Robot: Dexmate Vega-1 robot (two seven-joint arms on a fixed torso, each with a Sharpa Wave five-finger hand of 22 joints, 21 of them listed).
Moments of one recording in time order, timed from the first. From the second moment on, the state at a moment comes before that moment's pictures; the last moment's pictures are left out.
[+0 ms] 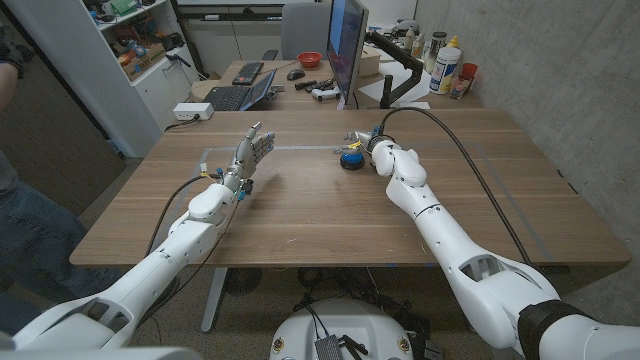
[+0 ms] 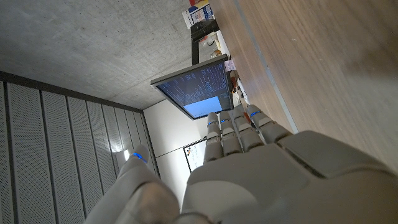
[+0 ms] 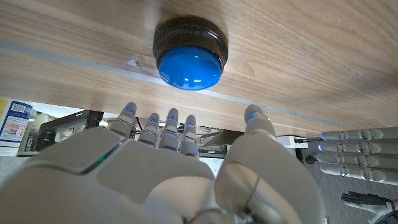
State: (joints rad) left arm 0.83 0.56 0.39 -1.27 -0.57 -0.31 -0.04; left_hand 0.05 -0.13 0.30 -0.05 0.55 0.28 0.07 0.20 0.19 0.24 -0.02 0.20 0.19 0.20 -0.01 0.19 0.18 0.17 -0.02 0.20 0.18; right arm -0.65 -0.03 -0.37 -1.33 -1.19 -0.18 0.39; right_hand 0.41 -0.03 0.22 -0.14 0.52 0.18 -0.05 0.20 0.18 0.17 0.02 0.22 0.19 0.02 0.10 0.18 0.18 -0.01 0.21 0.18 0.18
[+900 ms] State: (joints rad) left arm 0.81 0.57 0.37 -1.20 -0.61 -0.34 -0.10; left_hand 0.06 -0.13 0.30 -0.05 0.55 0.29 0.07 0.20 0.19 0.24 -0.02 0.20 0.19 0.20 -0.01 0.19 0.18 0.17 -0.02 0.20 0.18; right arm -0.61 0.03 -0.42 -1.26 -1.26 -0.26 0.37; right_hand 0.42 -0.04 0.22 -0.14 0.53 0.19 -0.05 0.20 0.18 0.17 0.02 0.22 0.19 0.02 0.10 0.18 0.18 -0.02 0.21 0.18 0.18
